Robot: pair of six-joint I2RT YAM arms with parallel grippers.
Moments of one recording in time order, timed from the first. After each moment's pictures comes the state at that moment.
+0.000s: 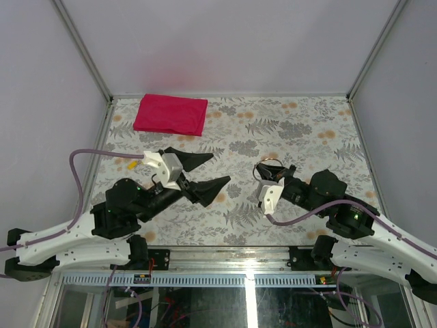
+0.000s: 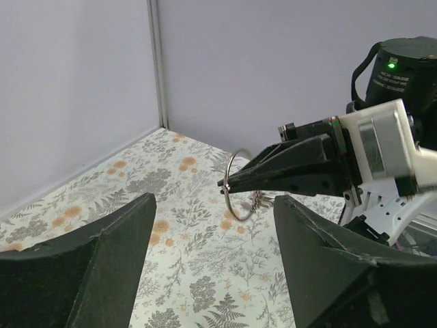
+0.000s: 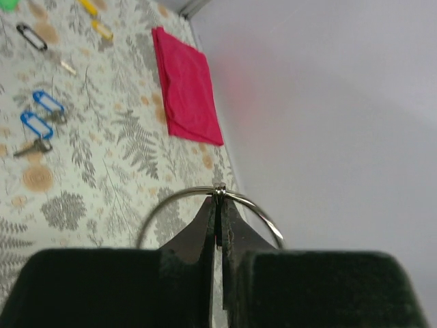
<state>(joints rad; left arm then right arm) -1.27 0.75 0.92 0.09 -0.25 0.01 1.04 0.70 0.87 -0.26 0.07 -0.87</state>
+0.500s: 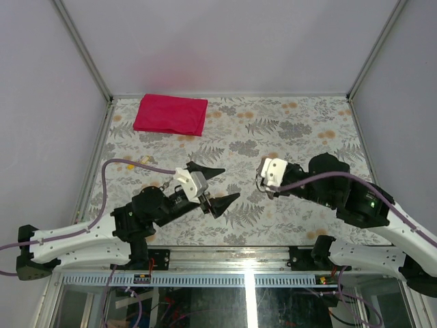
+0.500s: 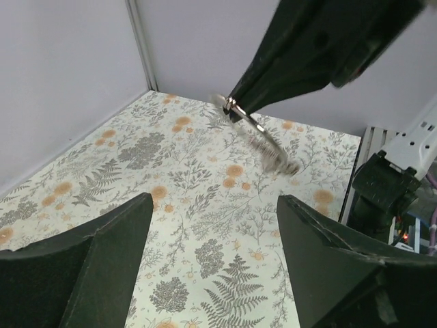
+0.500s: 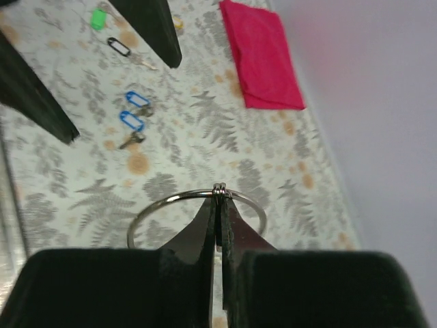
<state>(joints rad) -1.27 0.79 0.77 0.15 -0.20 0.07 1.04 0.82 1.17 -0.66 0.04 -0.61</state>
